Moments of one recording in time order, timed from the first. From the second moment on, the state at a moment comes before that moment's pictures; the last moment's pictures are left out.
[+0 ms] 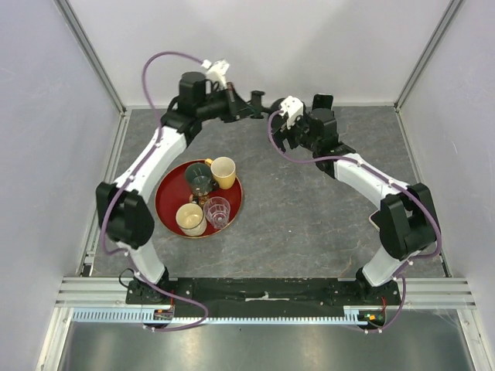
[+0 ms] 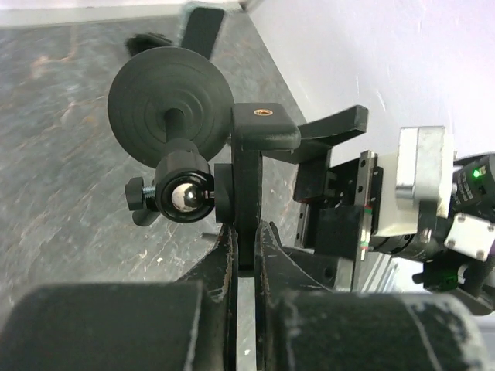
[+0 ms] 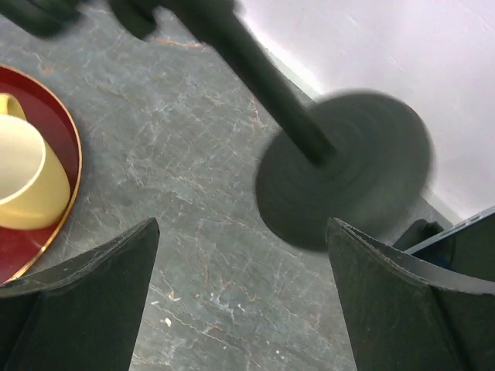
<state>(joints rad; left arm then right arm) -0.32 1.70 1.58 -0.14 0.54 -0.60 0.40 1.68 1.23 0.19 -0.27 -0.27</state>
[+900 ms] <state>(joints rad) -0.64 2.01 1.99 -0.91 0.52 0.34 0.23 1.49 1.44 -0.12 0.37 0.31</state>
